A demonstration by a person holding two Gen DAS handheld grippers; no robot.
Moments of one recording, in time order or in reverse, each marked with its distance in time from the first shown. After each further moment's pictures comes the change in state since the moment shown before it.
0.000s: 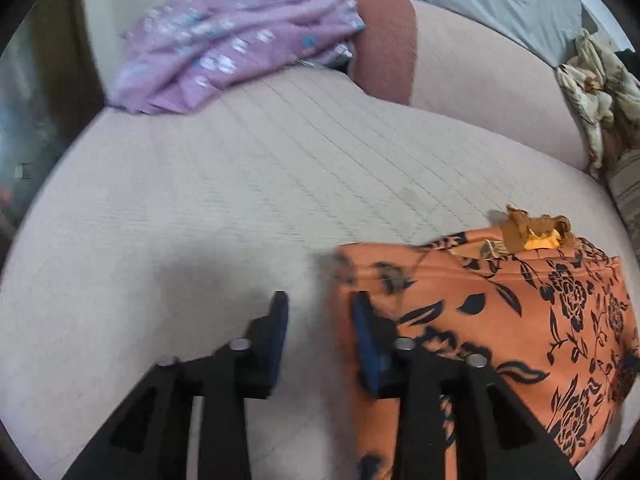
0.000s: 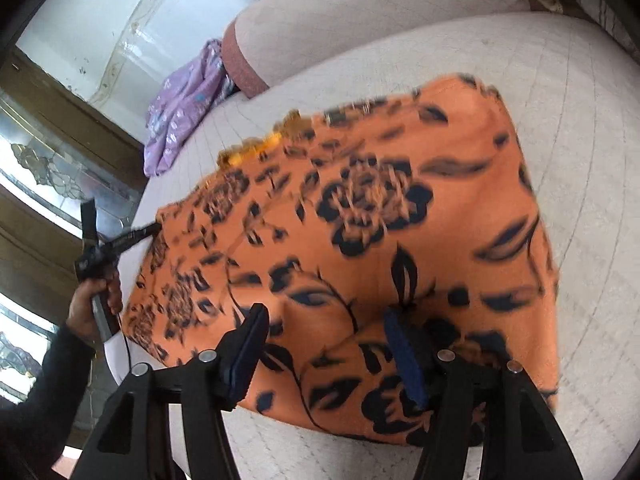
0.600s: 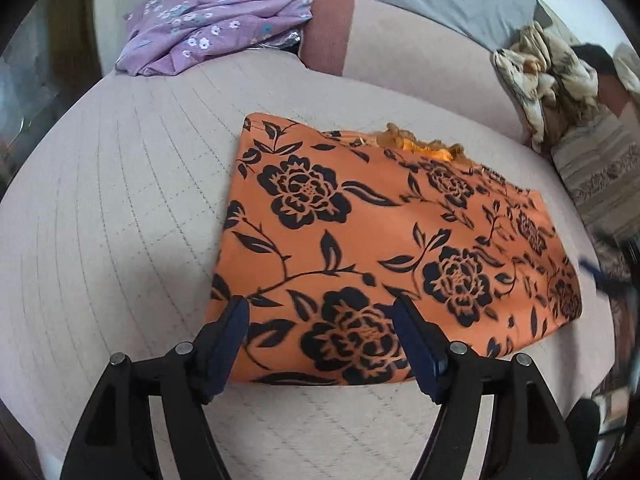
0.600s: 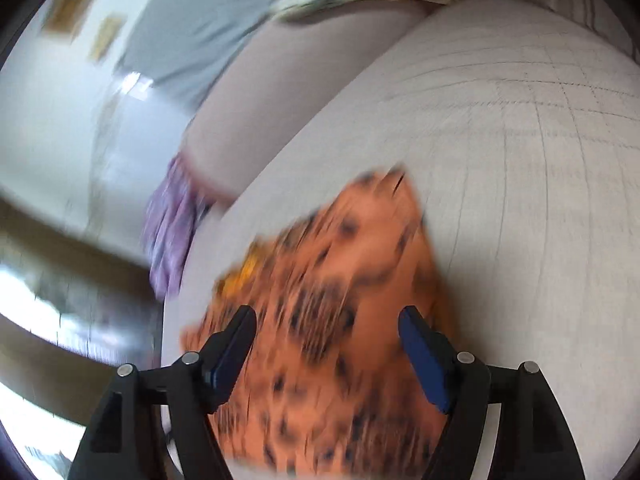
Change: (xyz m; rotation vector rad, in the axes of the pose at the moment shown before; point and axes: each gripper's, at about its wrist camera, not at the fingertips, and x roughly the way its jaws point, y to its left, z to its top) left arm -0.086 -0.068 -0.117 -0.042 0.035 -0.134; right arm -0.063 -0.048 0.018 0.311 -0.183 0.090
